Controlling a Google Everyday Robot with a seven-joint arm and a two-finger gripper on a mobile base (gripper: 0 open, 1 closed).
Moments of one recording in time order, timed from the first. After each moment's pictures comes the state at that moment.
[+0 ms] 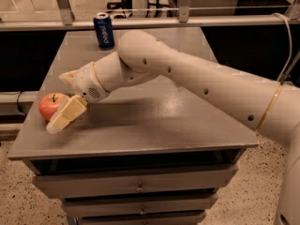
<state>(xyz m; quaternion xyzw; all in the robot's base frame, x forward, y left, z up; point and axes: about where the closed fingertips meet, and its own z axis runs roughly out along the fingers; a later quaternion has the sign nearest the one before) 0.519 0.229 0.859 -0.63 0.56 0.40 0.36</state>
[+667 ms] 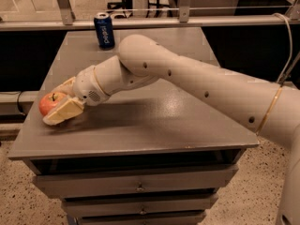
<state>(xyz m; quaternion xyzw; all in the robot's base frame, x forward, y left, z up) 0.516 0.230 0.851 -0.63 0.56 0.40 0.36</state>
